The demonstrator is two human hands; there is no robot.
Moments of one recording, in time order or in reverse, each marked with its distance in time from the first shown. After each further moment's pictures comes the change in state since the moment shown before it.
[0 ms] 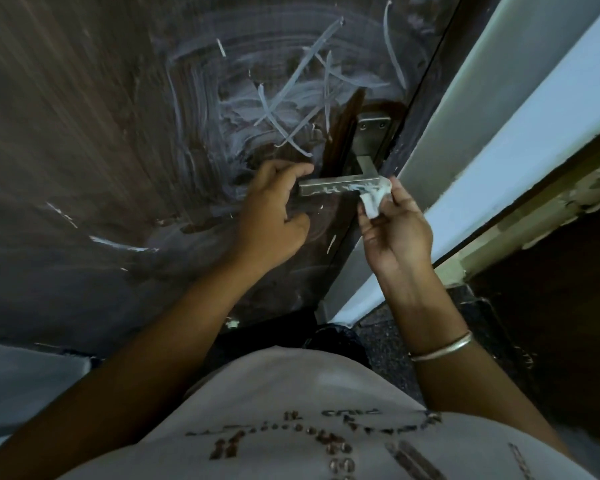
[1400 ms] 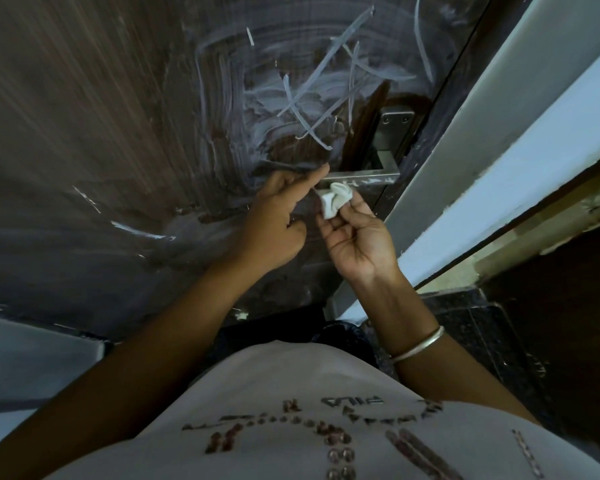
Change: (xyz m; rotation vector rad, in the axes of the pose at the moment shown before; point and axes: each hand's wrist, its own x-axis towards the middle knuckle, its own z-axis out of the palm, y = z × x) left_hand -0.014 -0.020 -0.008 -0.006 -0.079 0.000; right_hand -0.012 0.049 0.013 0.178 -0.348 0.337
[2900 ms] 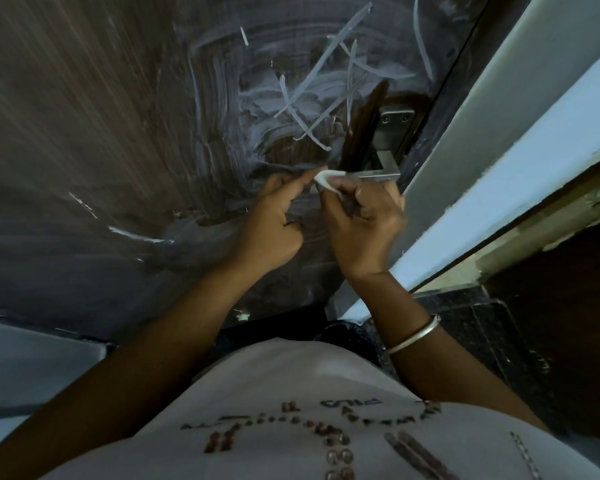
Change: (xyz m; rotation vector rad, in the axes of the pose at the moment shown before) left_hand 0.002 0.000 0.002 -0.150 0.001 -0.091; right_hand -0.003 0.003 0.005 -1.509 0.190 -1.383
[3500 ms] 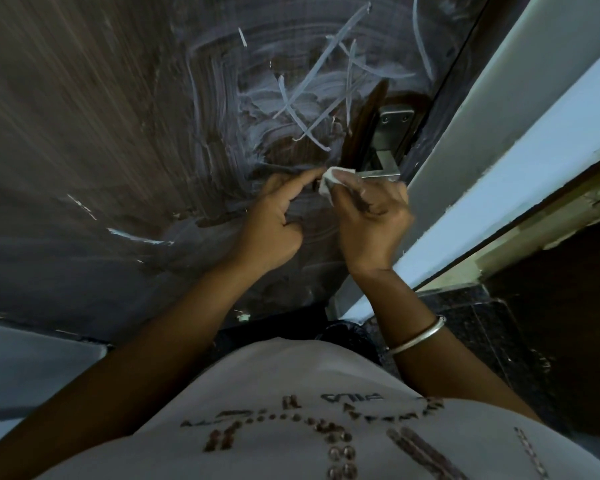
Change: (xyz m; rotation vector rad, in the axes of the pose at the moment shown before) left_hand 0.001 -0.005 0.000 -0.048 -0.022 0.042; right_hand 0.002 0.010 0.004 0.052 0.034 0.114
